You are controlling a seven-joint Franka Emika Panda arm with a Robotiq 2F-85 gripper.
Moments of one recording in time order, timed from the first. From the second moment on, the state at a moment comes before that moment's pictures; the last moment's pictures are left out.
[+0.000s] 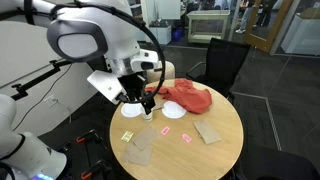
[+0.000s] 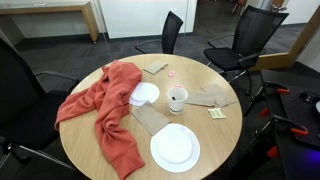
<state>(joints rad) -0.06 -0.27 -0.33 -2.31 -0.07 2.11 -0.59</state>
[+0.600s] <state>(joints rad) -0.06 -0.27 -0.33 -2.31 -0.07 2.11 -0.59</state>
